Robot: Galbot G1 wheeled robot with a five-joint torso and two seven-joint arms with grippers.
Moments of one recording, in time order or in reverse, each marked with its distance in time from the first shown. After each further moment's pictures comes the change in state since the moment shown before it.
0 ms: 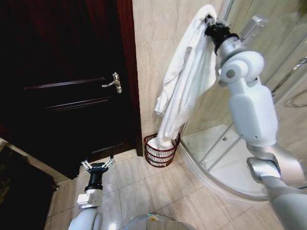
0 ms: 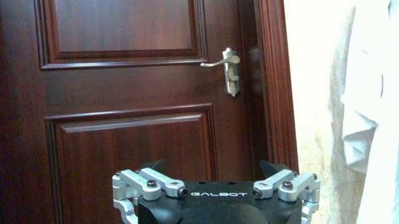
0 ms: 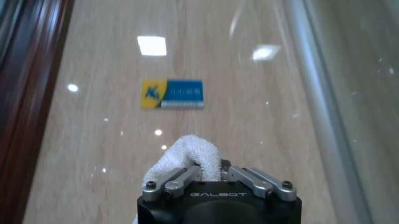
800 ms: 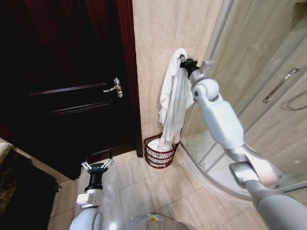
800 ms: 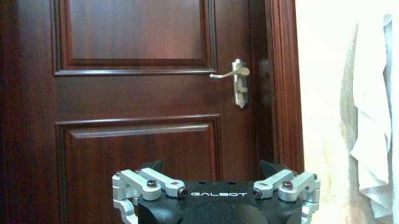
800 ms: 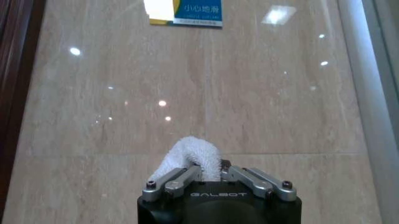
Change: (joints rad) left arm -0.013 0.000 0.003 0.040 -0.032 -0.041 -0.021; right arm -0.110 0.111 -0.041 -0.166 -0.162 0.101 -0.095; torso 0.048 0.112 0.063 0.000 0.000
